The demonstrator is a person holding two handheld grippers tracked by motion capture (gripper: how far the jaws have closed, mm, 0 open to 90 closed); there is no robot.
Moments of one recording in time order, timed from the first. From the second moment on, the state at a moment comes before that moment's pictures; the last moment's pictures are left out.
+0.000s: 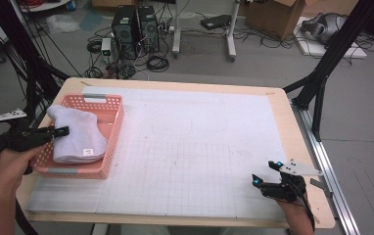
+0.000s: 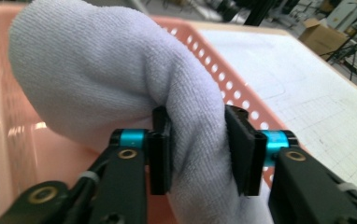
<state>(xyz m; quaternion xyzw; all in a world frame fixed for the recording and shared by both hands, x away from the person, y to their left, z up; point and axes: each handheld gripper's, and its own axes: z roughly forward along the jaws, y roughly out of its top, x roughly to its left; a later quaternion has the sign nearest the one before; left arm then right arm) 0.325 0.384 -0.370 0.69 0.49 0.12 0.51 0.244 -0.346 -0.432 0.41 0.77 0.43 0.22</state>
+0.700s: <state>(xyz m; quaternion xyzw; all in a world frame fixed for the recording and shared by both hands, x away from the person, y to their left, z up) 0.311 0.379 -0.348 0.66 0.54 0.20 0.48 0.244 -0.345 -0.431 0.41 0.77 0.44 0.22</state>
